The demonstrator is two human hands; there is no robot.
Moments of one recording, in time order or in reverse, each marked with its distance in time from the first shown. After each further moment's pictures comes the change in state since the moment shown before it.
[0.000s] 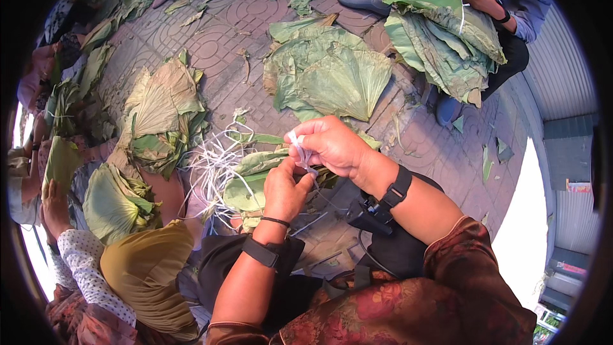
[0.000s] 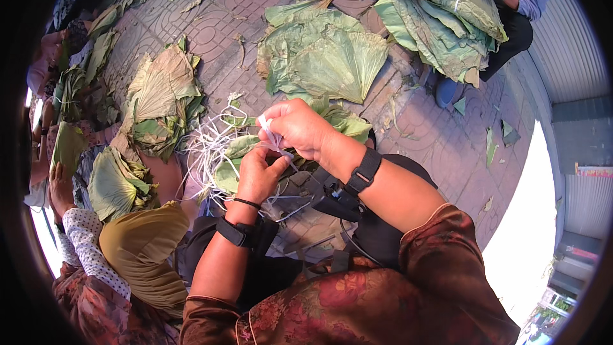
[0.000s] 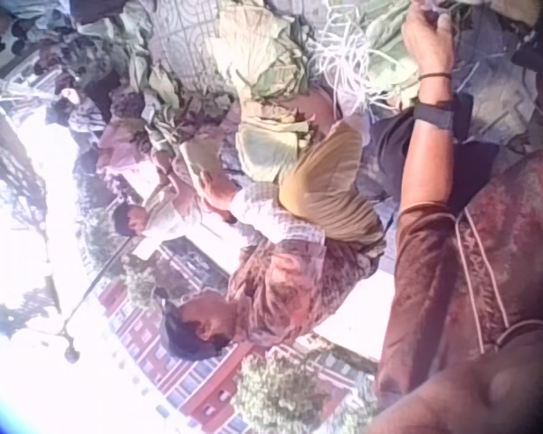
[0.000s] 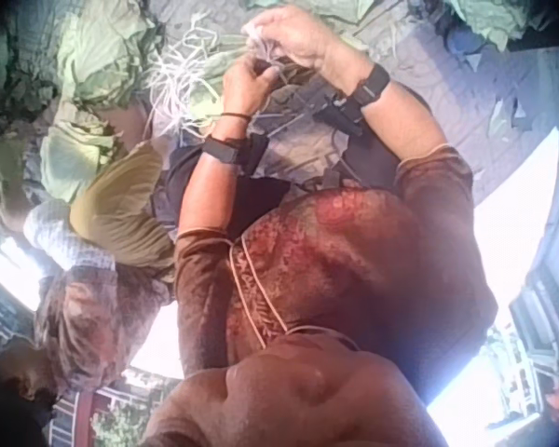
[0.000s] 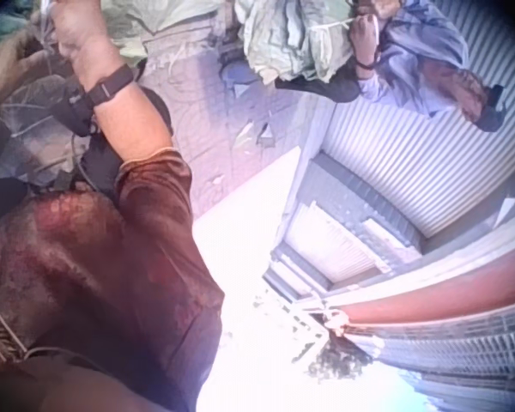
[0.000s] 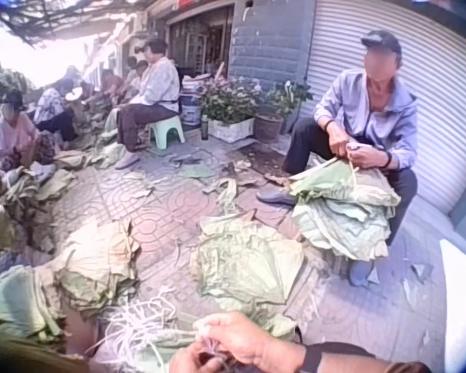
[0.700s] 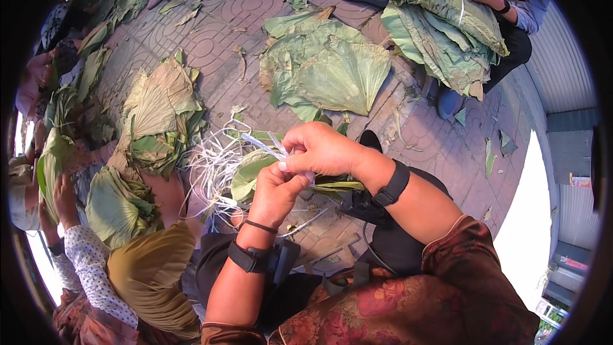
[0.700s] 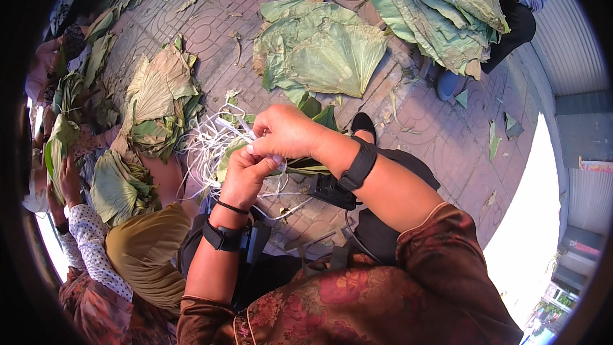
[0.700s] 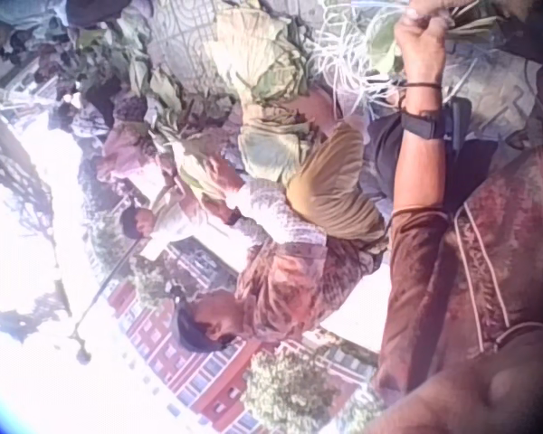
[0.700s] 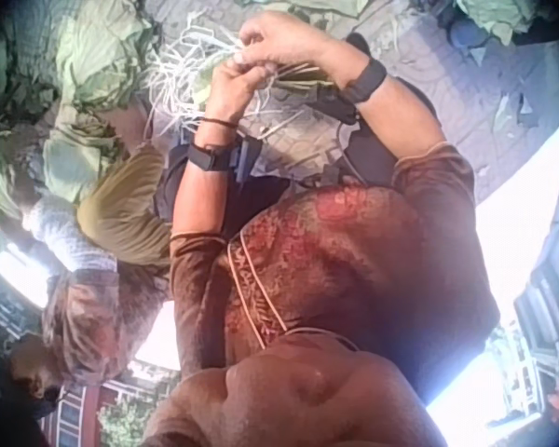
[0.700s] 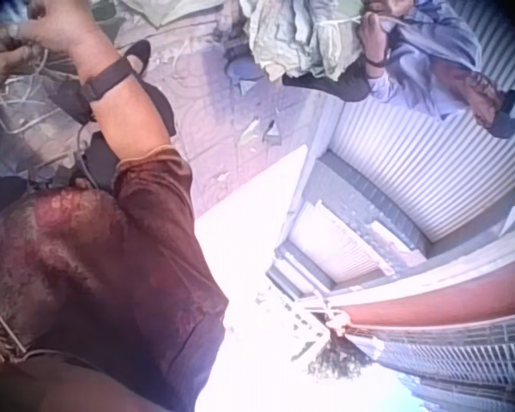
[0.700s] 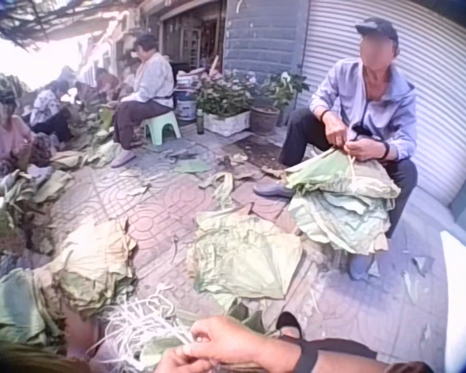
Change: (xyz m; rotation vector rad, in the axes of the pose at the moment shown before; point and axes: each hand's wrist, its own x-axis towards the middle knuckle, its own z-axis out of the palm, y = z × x) left_hand -0.001 0.018 -0.007 -0.747 -0.158 -0.169; right_hand 0.000 -0.009 -0.008 -0.840 -0.083 -0.206
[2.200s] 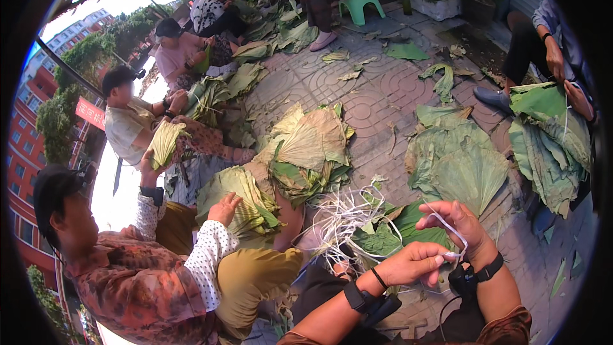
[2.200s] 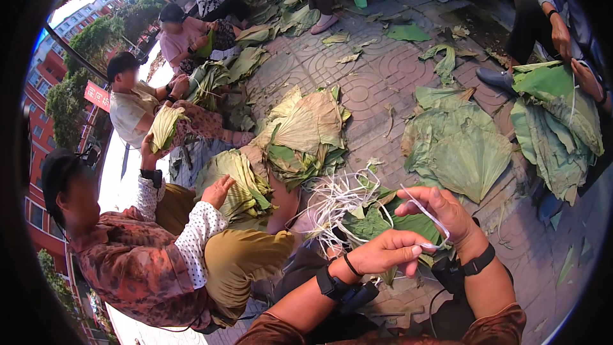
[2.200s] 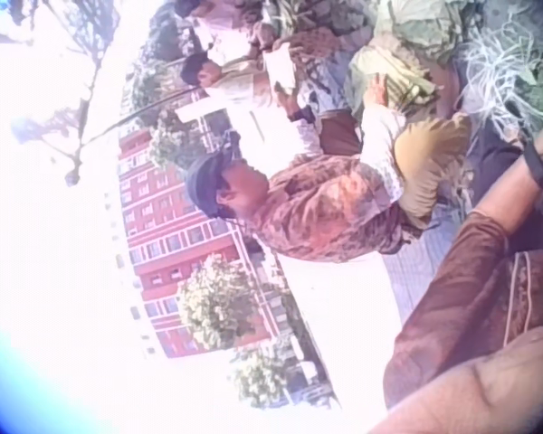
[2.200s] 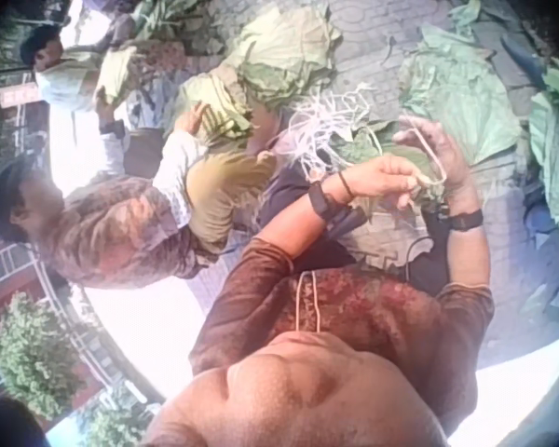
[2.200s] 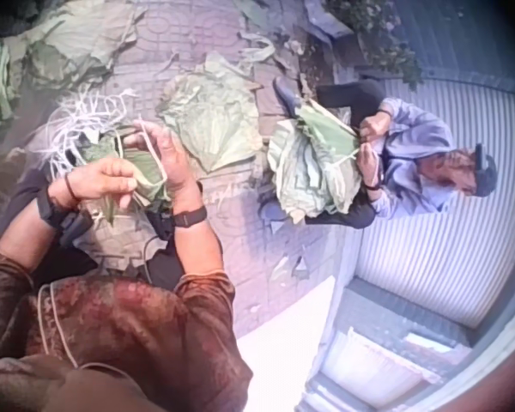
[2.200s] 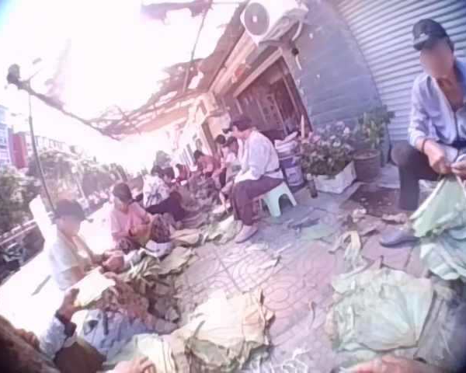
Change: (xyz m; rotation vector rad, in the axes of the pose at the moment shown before) left_hand -0.038 0.054 -0.024 -0.045 -0.553 0.108; right_hand -0.001 -0.062 0.001 0.754 -0.168 -0.080
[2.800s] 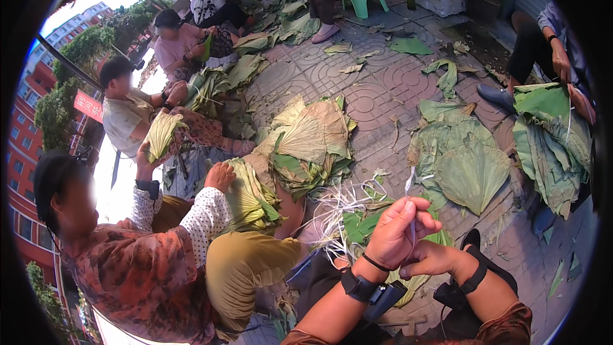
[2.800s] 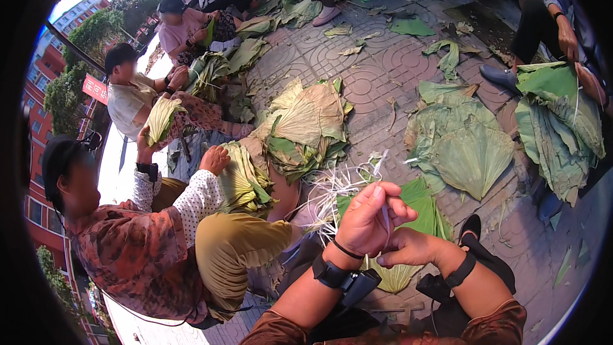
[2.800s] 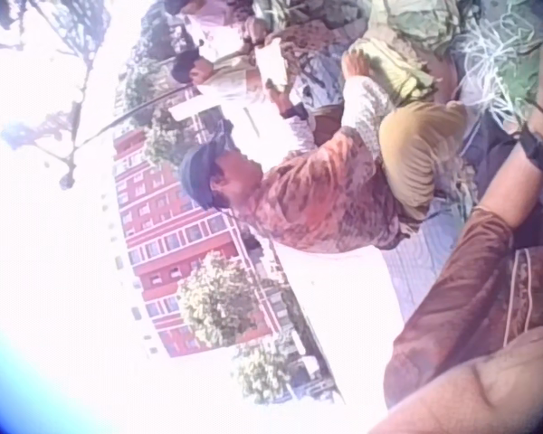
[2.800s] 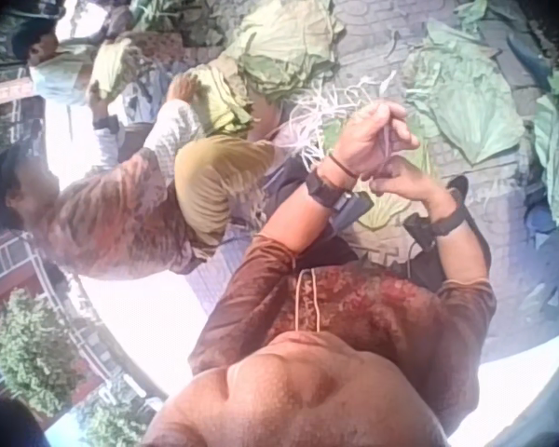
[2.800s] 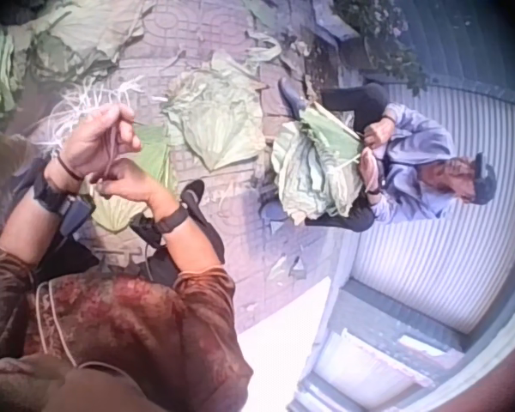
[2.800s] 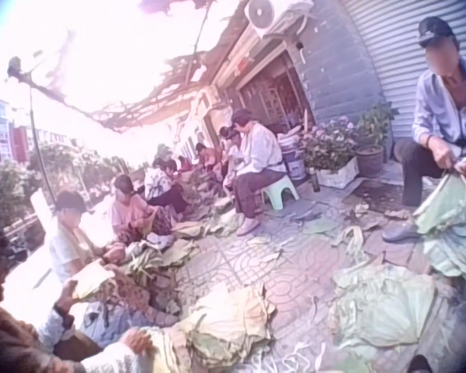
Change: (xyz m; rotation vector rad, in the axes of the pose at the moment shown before) left_hand 0.000 0.009 -0.032 -0.667 0.072 0.512; right_hand 0.011 0.051 0.022 -0.375 -0.525 0.331
